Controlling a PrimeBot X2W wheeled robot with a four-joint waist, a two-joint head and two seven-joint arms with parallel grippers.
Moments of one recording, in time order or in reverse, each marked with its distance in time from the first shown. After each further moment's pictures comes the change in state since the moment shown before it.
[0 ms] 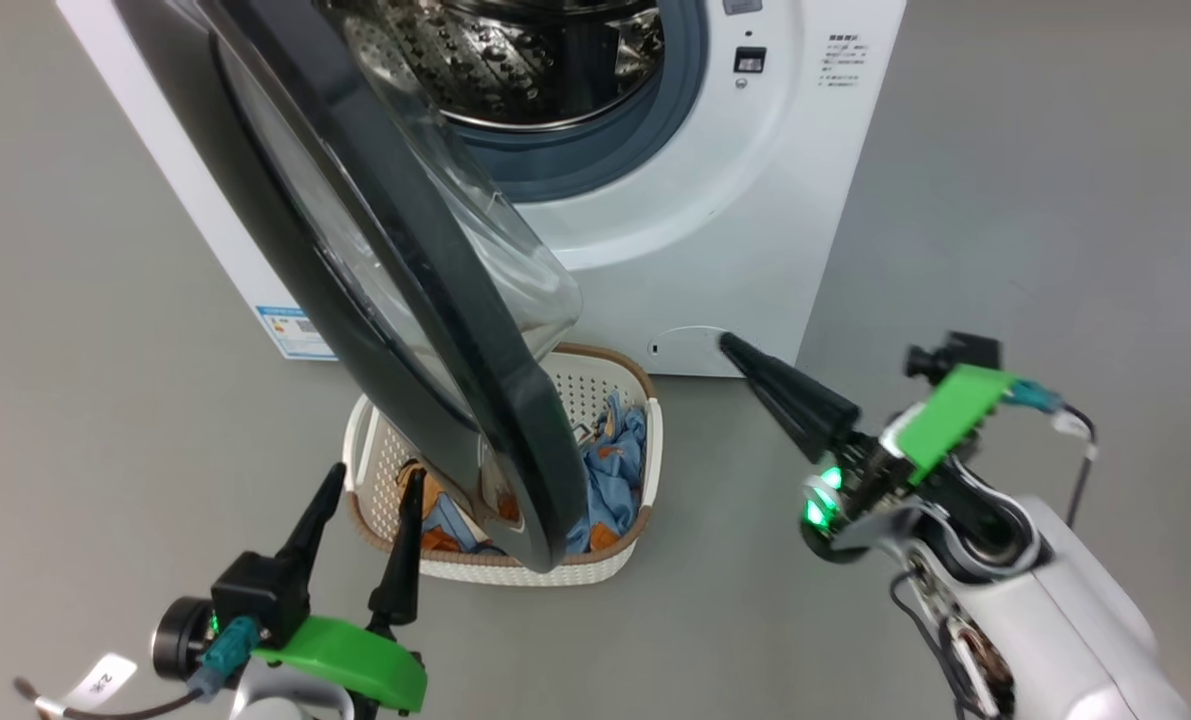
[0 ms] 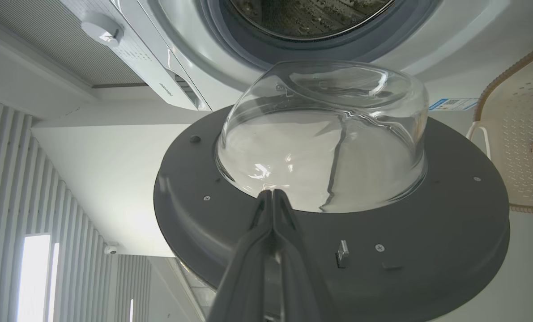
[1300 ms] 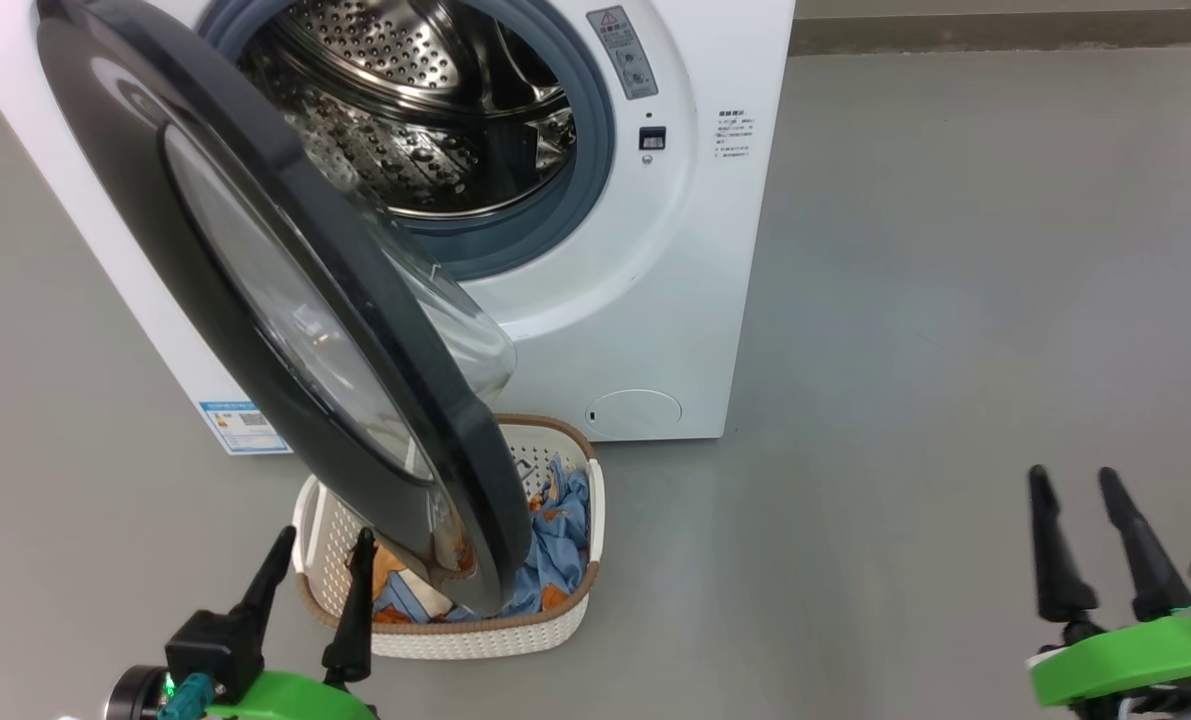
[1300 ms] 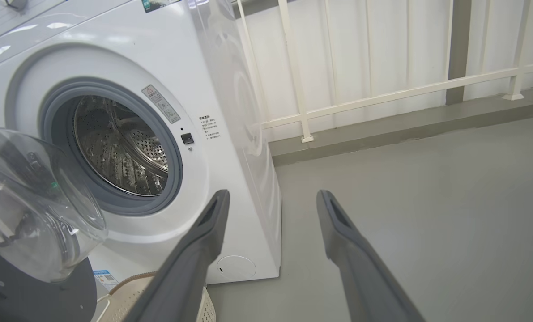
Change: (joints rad) left arm 0.097 0.033 0.059 -0.006 -0.005 0.002 0.000; right arm 0.510 -0.015 -0.487 -0.273 -1.492 0.000 -0.700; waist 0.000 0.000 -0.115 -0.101
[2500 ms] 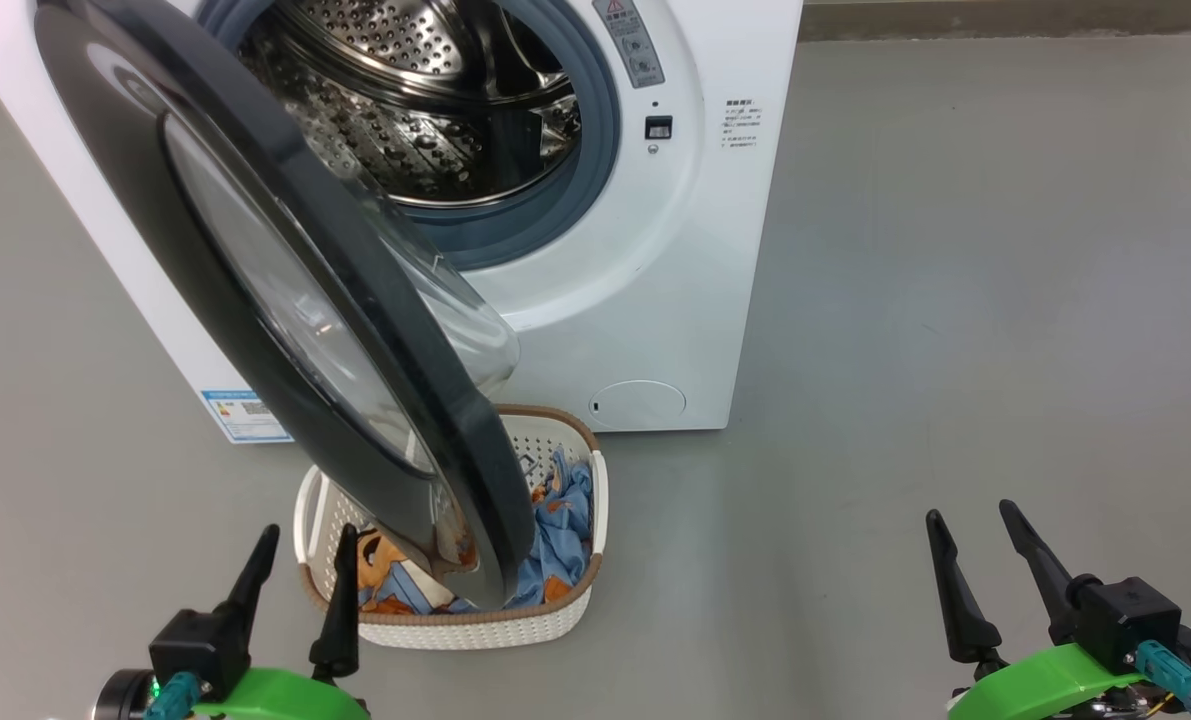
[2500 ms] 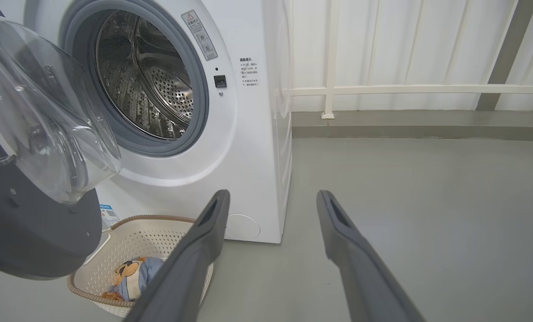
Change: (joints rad) left arm -0.002 0.001 0.018 -0.001 -0.017 0.018 0.000; right arm 0.020 0.107 0.041 0.013 -0.307 0.000 0.000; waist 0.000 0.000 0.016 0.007
